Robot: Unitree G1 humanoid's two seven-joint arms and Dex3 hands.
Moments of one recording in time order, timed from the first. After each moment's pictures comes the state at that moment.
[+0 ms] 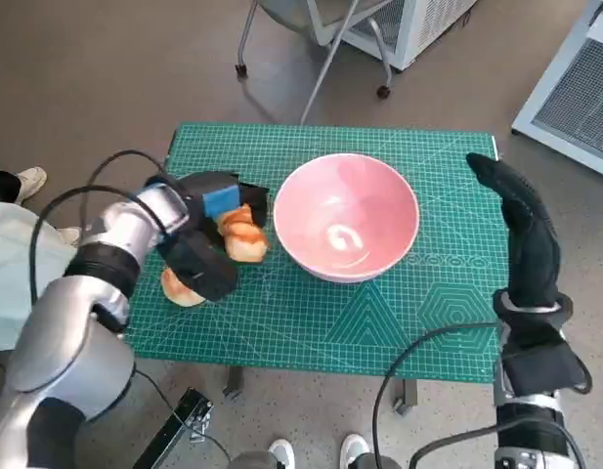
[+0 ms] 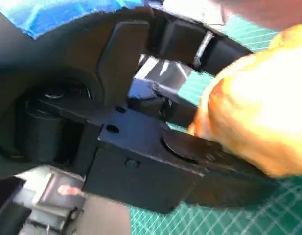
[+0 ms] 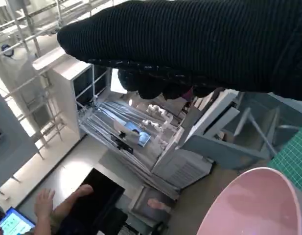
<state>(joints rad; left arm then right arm) -1.23 0.51 -0.95 1.33 1.16 -0.45 0.27 -0.49 -0.26 -0.13 0.58 -0.02 -0.93 0.08</state>
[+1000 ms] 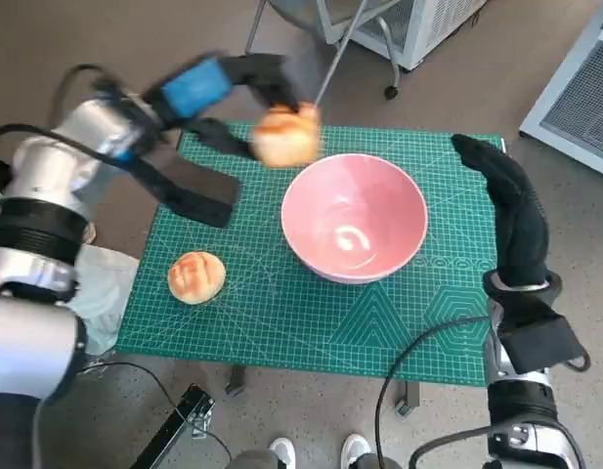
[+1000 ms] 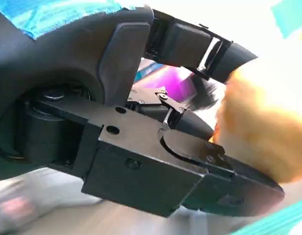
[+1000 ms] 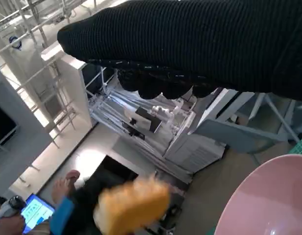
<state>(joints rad) -1.35 0.55 -0.59 1.03 0.81 -0.65 0.22 -0.58 -0.25 -0.11 0.68 0.04 -0.96 0.15</state>
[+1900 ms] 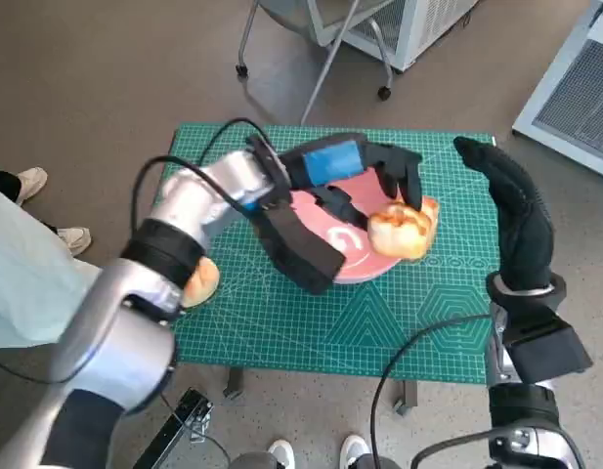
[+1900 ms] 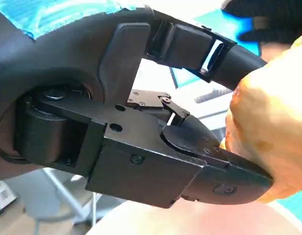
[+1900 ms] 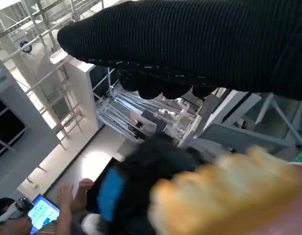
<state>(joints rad) -1.32 0.25 -0.71 1.14 0.94 -0.60 0.27 -0.57 -0.25 -0.12 0.64 0.06 -0.98 0.17</state>
